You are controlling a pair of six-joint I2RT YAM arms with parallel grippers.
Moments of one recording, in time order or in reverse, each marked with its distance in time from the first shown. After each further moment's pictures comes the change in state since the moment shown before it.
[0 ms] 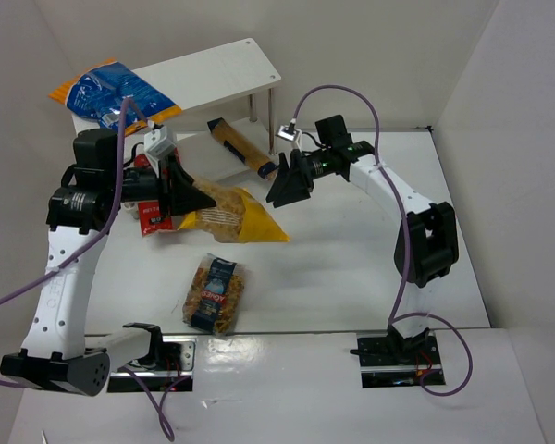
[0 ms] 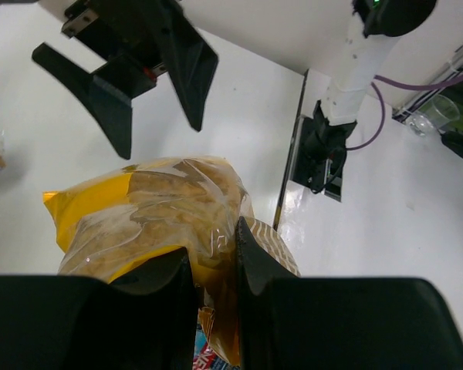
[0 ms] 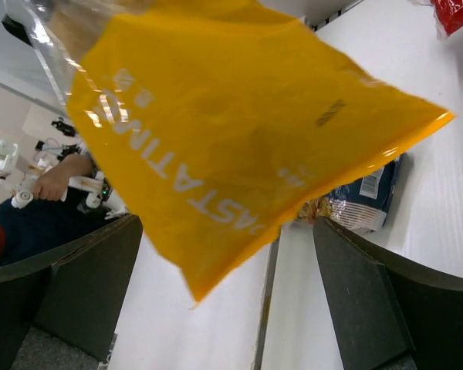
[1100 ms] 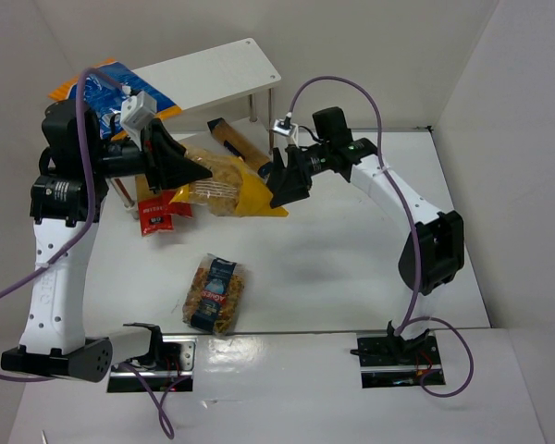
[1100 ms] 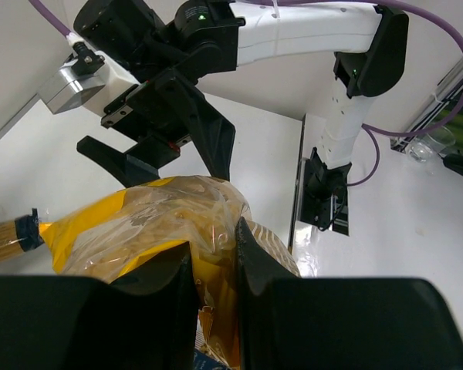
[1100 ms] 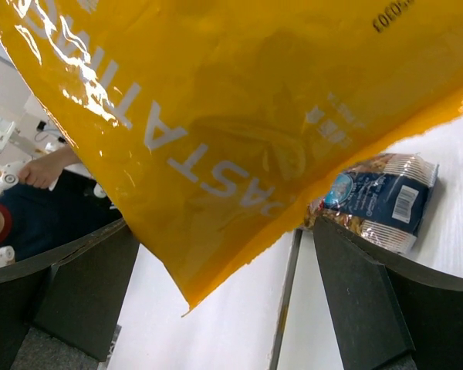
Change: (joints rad) left arm 0.012 0.074 0.216 0.159 0.048 -0.170; right arm 0.042 -0.067 0.035 0.030 -0.014 0.079
